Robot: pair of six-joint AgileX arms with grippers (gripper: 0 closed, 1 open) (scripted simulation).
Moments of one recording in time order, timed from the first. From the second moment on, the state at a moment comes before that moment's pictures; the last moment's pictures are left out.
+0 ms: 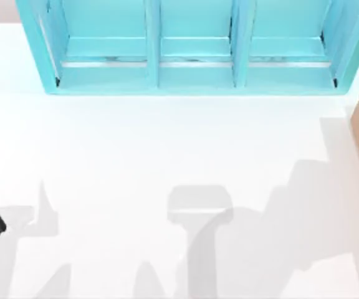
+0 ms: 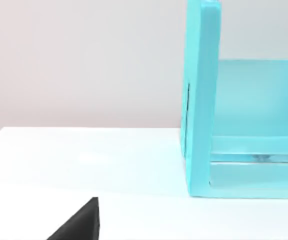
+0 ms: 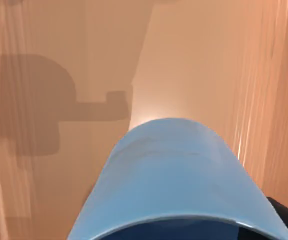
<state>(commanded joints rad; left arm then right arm) 0.00 0.00 0.00 0.00 0.00 0.00 -0.42 1.83 1.67 -1.42 -0.03 -0.41</state>
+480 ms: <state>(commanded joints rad) 0.00 0.00 0.00 0.00 0.00 0.00 -0.41 1.83 1.60 -1.34 -0.03 -0.40</state>
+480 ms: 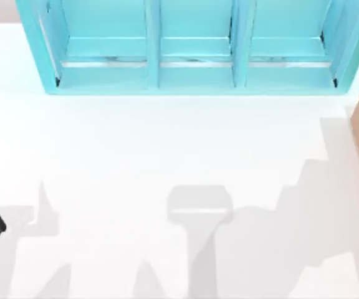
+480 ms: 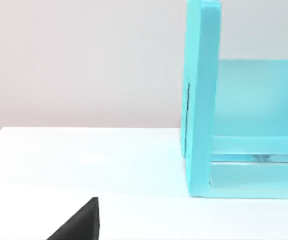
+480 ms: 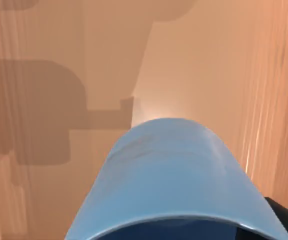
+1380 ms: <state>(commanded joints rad) 0.00 0.00 0.00 0.00 0.00 0.00 -0.39 1.82 1.41 -1.16 -0.03 -0.38</state>
